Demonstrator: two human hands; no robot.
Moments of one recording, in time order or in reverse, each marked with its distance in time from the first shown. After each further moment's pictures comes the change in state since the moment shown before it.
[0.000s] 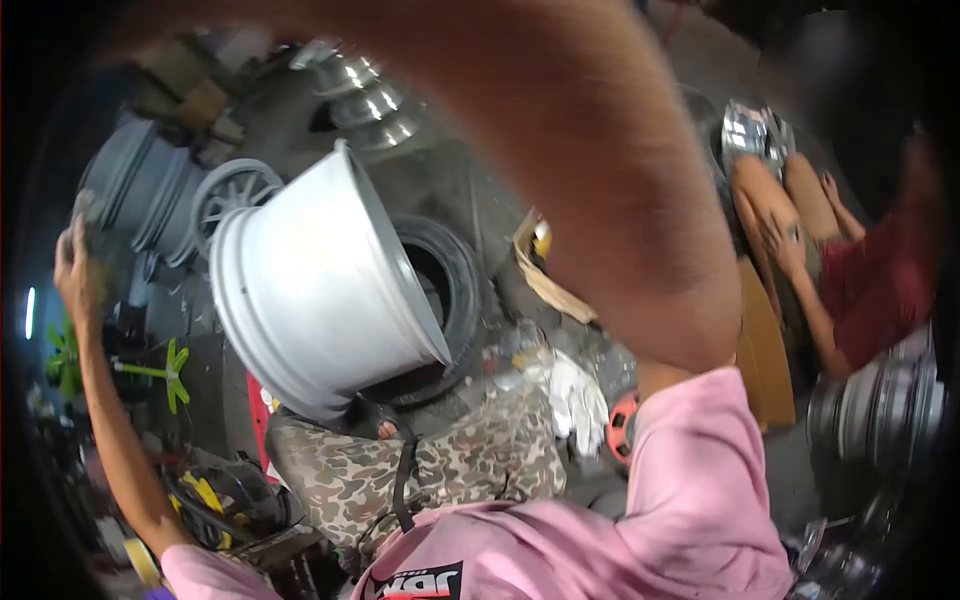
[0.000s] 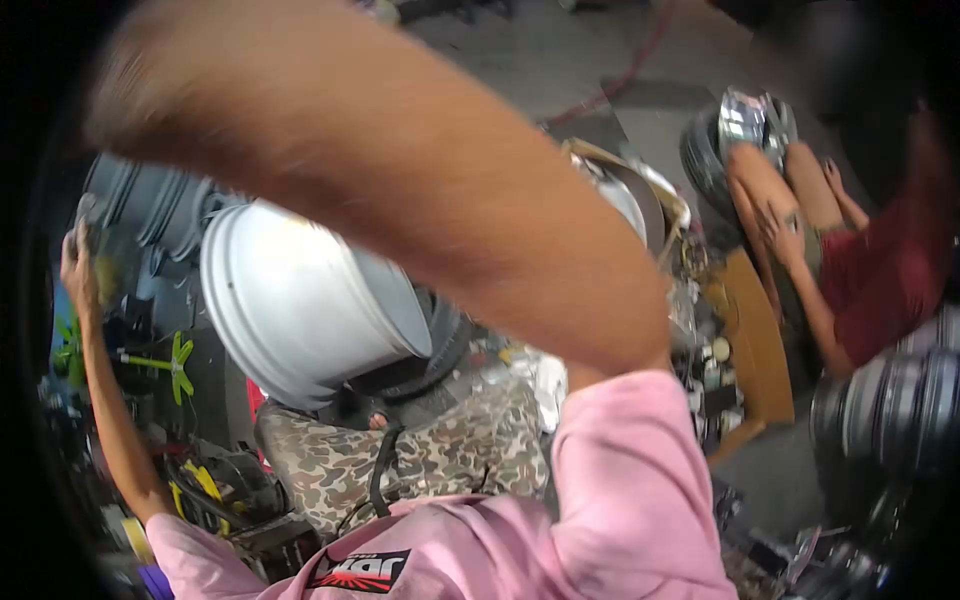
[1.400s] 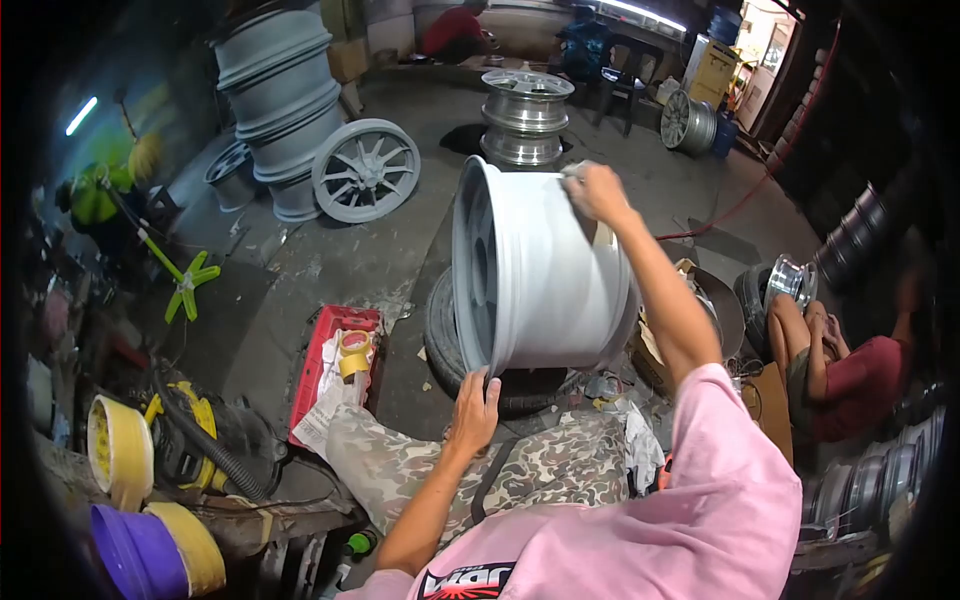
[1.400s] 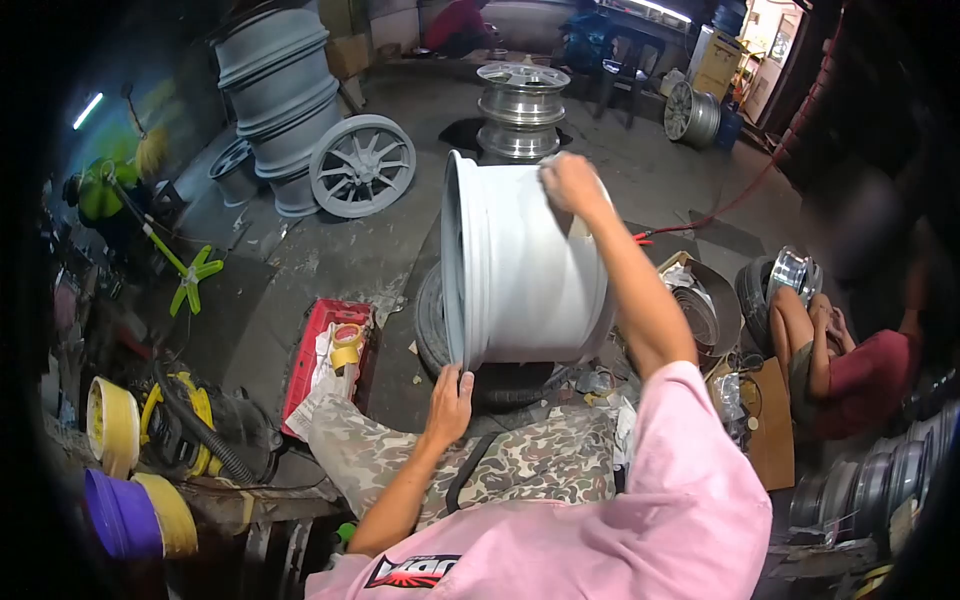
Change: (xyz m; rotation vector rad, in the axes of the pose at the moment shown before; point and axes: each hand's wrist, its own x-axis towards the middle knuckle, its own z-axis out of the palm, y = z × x) left_hand -0.485 0.109 0.121 -0.628 -0.302 -0.441; right_hand -0.177 -0.145 0.177 0.087 -1.065 0.590
